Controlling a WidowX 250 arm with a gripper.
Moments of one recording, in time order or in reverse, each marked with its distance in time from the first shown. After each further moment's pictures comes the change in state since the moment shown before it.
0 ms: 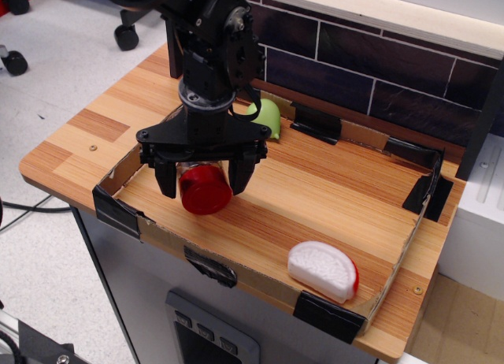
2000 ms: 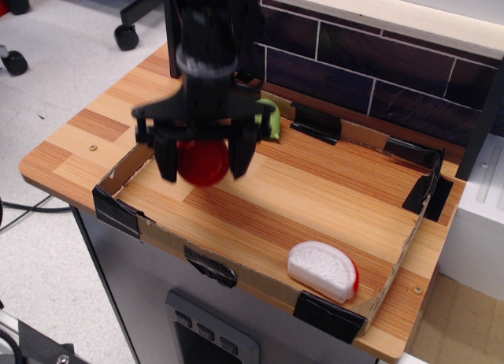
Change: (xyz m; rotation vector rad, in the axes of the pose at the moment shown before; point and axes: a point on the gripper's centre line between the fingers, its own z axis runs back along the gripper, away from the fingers) arm -0.002 0.005 0.035 0.004 0.080 0.041
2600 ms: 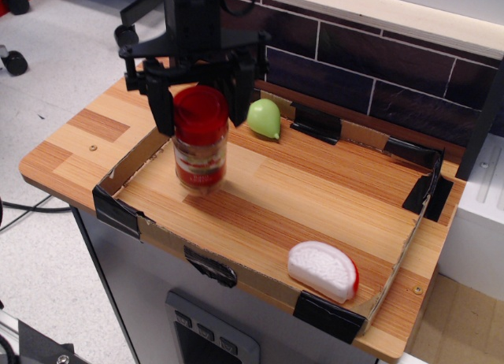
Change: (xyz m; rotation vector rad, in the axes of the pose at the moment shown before) arm 0.014 0.002 0.036 -0.041 0.120 0.106
